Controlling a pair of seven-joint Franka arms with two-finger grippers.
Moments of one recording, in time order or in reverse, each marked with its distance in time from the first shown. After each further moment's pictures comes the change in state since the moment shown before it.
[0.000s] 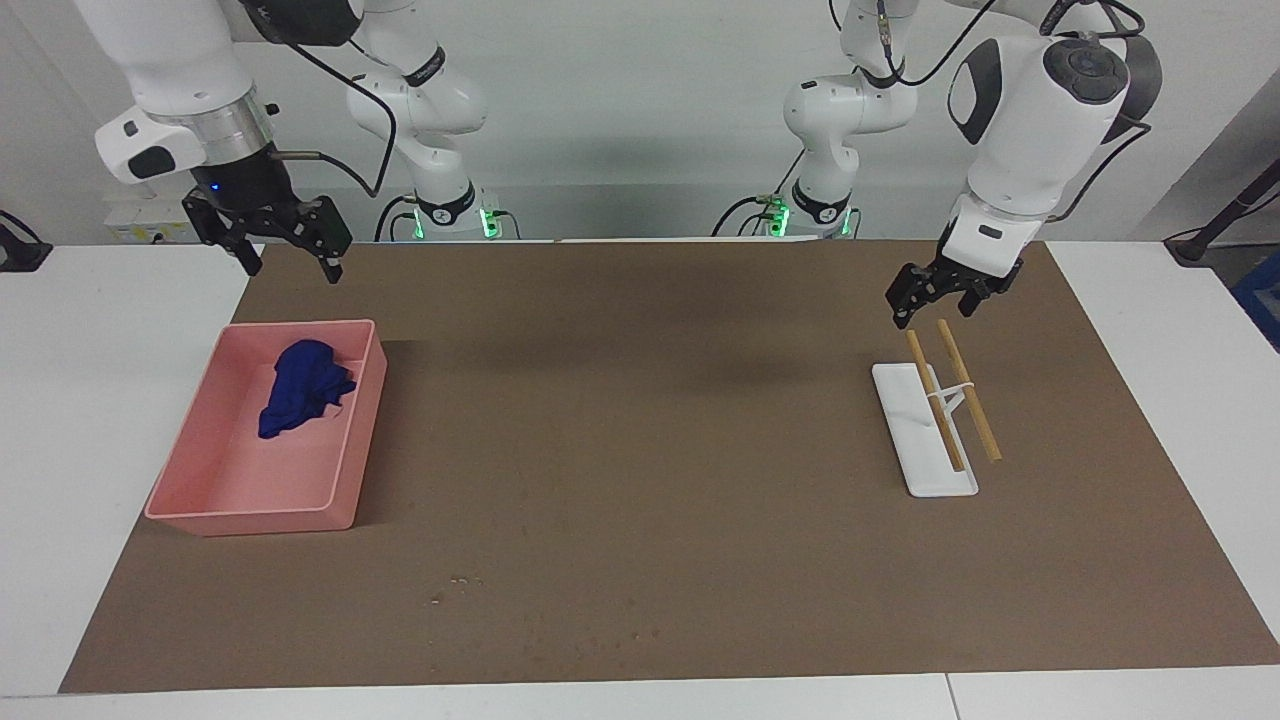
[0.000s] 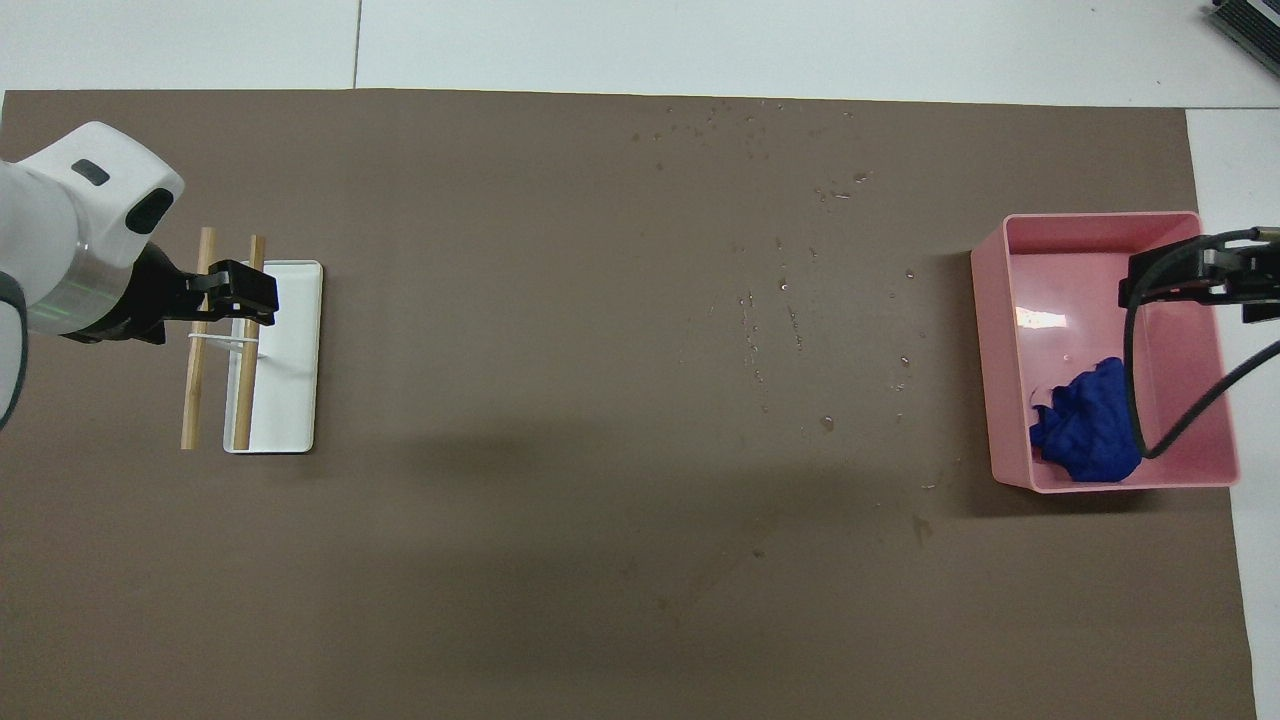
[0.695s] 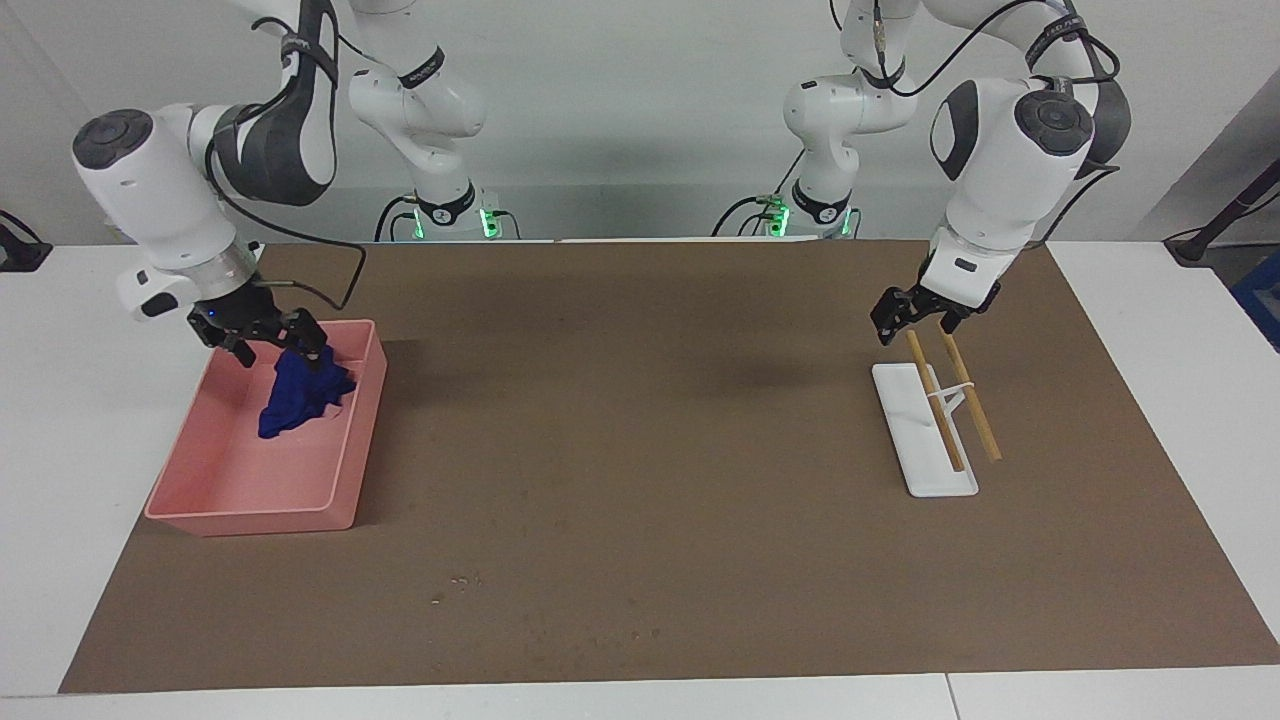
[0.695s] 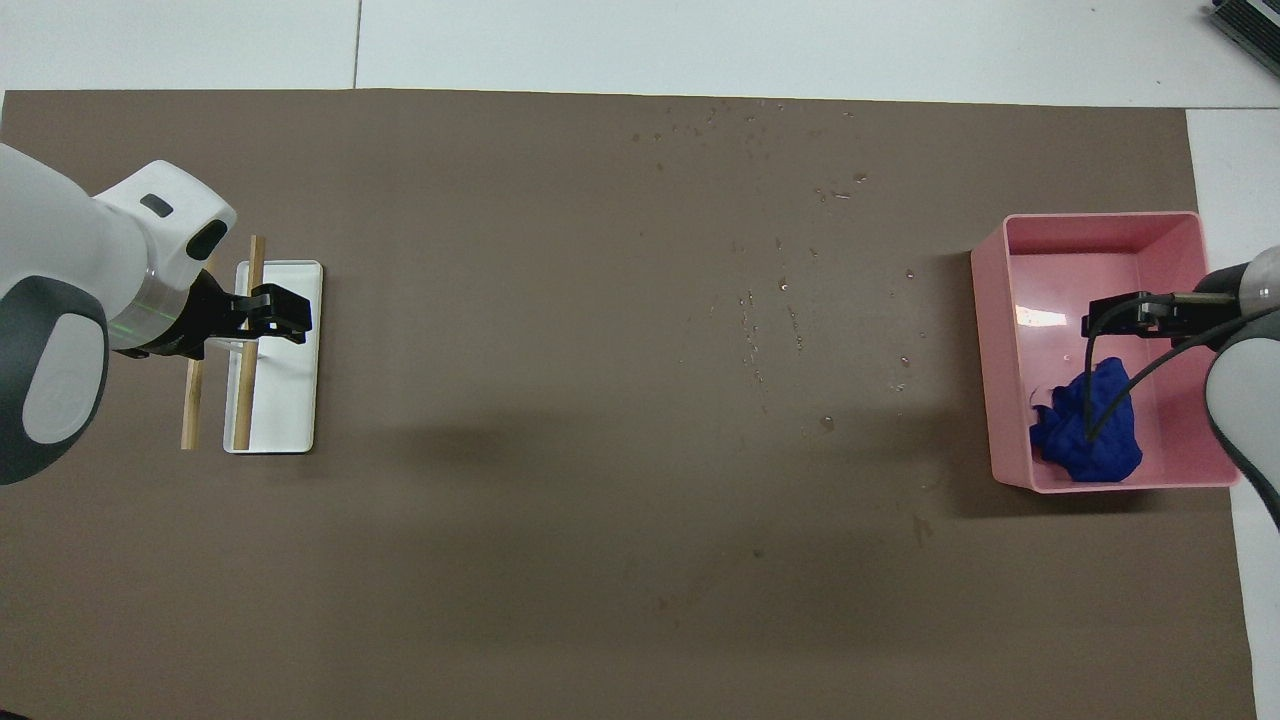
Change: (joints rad) left arm -0.001 0.015 -0.008 -0.121 0.000 0.106 0.000; right arm -0.132 0.004 0.005 -0.379 0.042 0.394 -0.160
